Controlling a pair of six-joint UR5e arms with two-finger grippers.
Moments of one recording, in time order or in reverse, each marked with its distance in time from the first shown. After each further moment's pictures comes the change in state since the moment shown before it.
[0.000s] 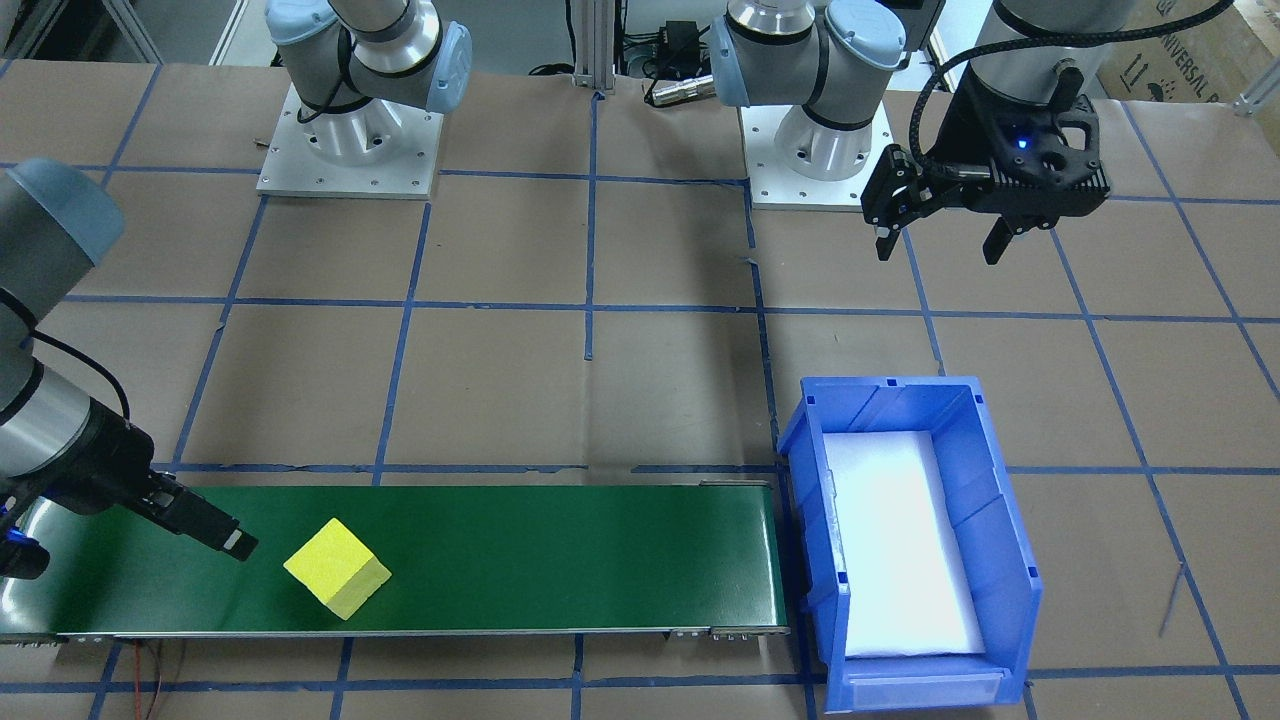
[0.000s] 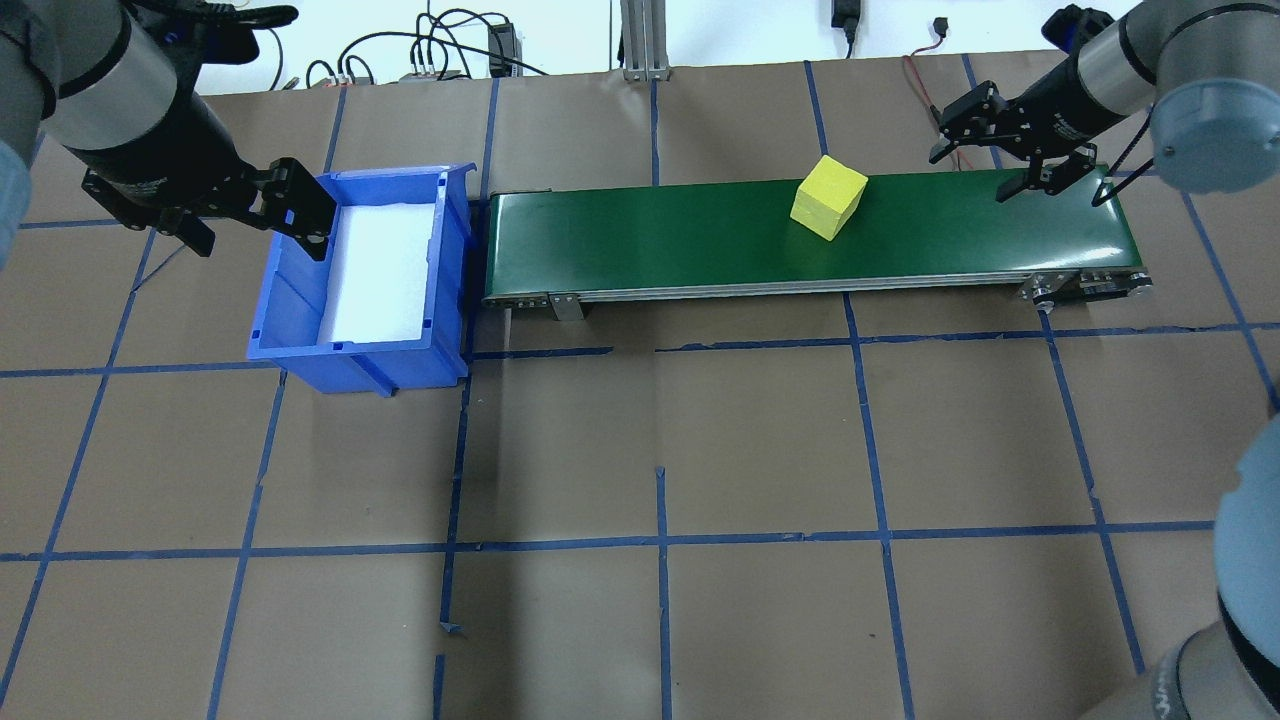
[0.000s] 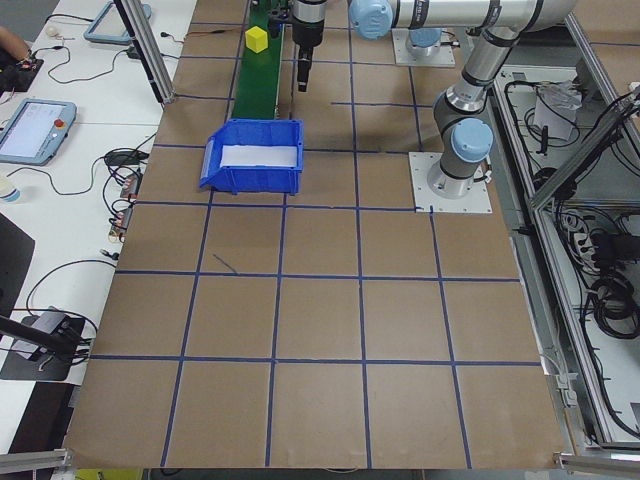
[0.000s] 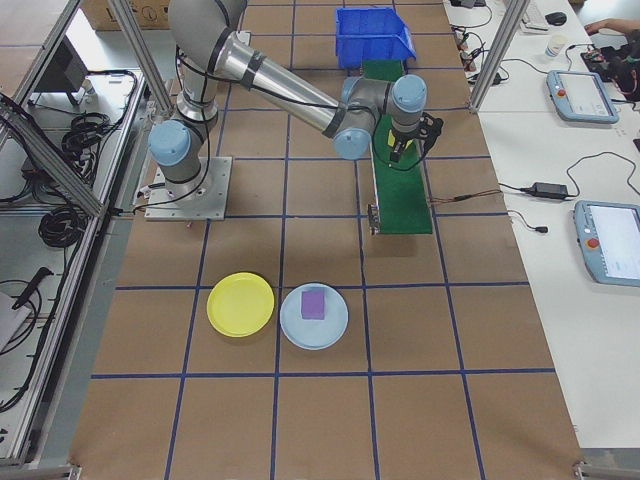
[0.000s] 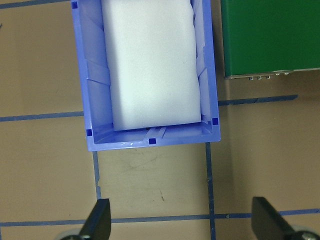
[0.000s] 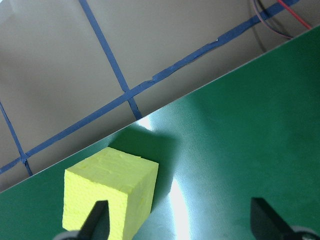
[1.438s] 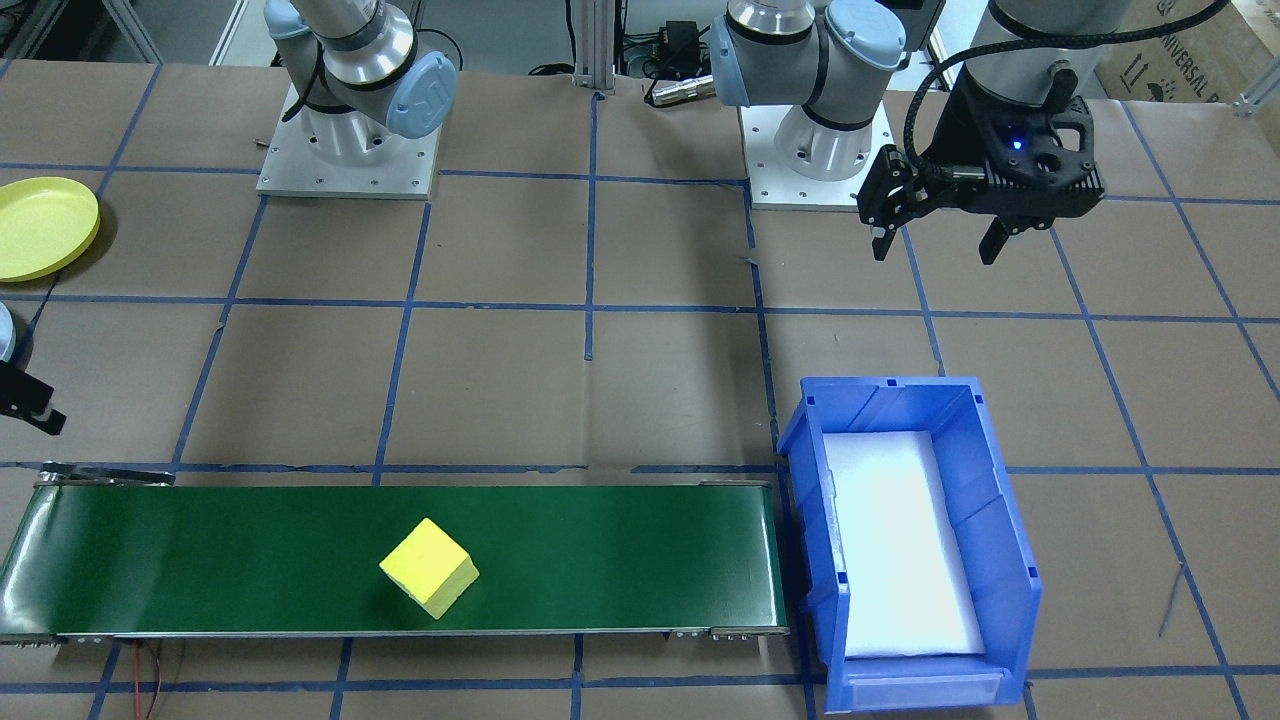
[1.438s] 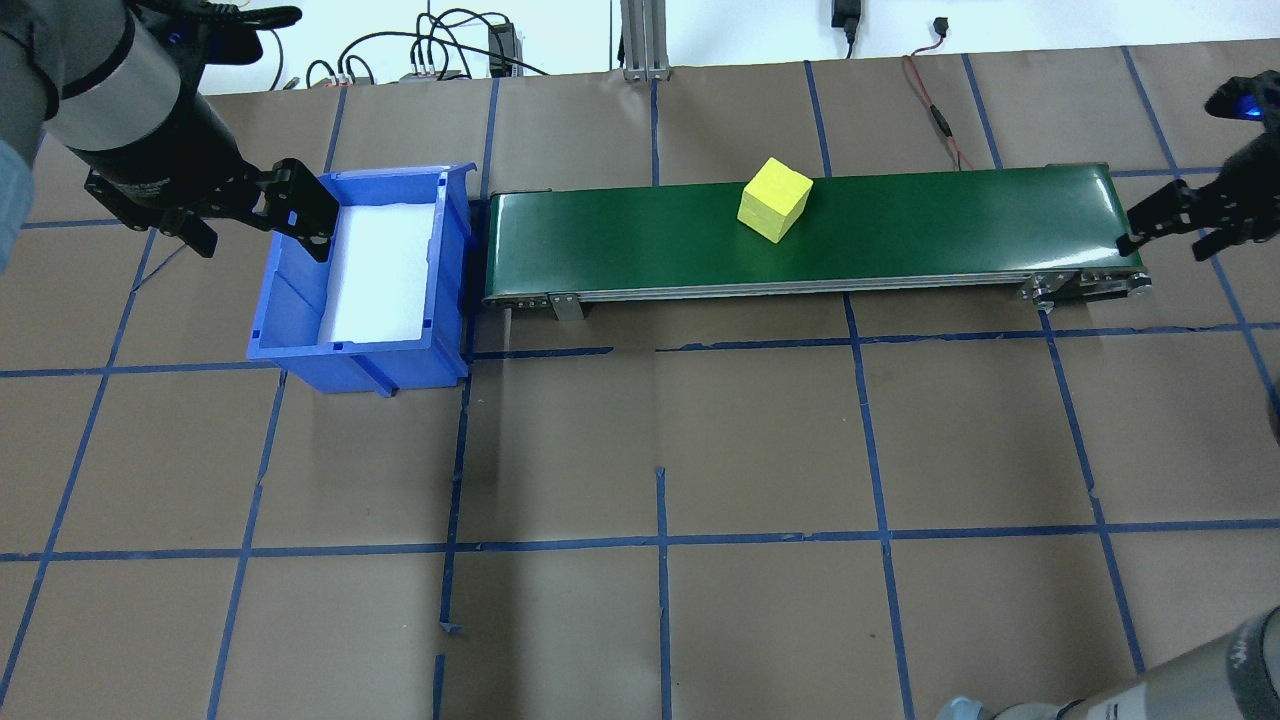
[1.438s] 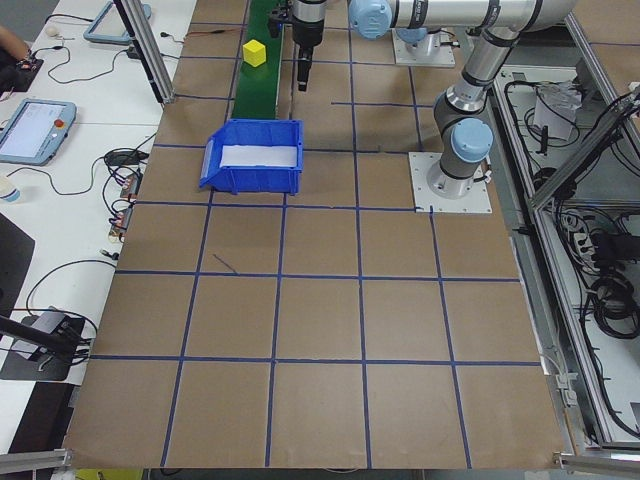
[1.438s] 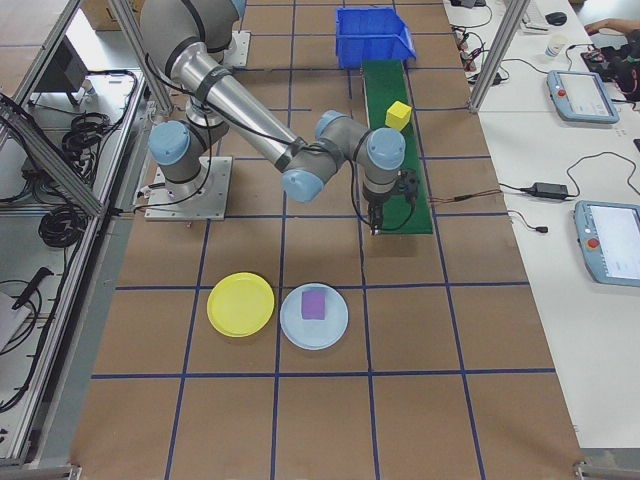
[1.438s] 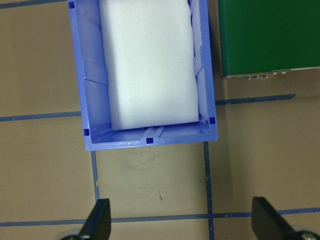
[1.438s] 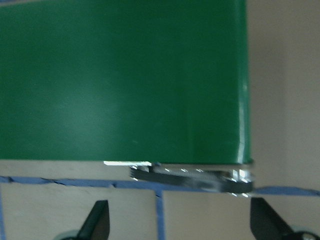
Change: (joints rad) left arm -0.003 0.000 0.000 -0.003 0.000 0.000; right arm -0.269 -0.084 0.059 0.146 -0.160 -0.715
